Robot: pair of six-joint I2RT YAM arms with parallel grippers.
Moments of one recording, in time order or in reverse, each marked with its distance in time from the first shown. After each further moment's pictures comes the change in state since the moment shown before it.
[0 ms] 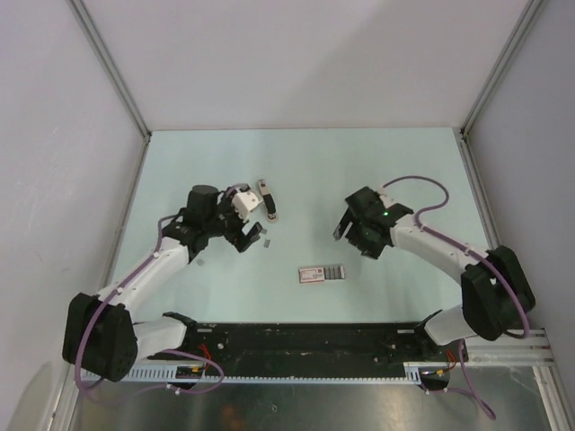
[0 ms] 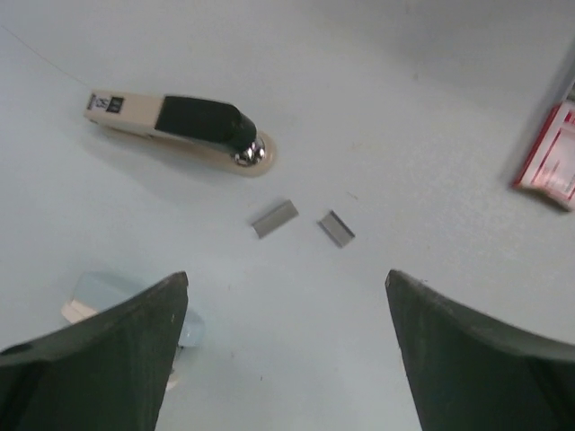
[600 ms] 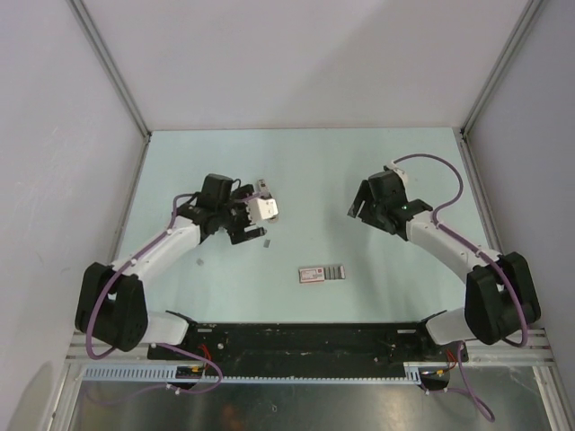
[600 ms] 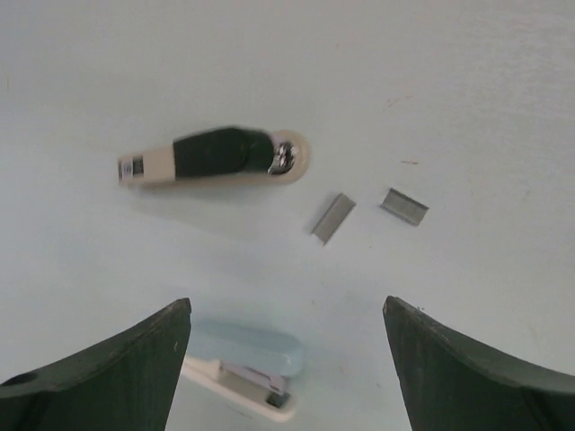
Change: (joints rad) left arm -0.063 0.191 0.163 -0.154 -0.150 0.426; right arm -0.183 -0.060 -0.011 0.284 -0.001 -0.349
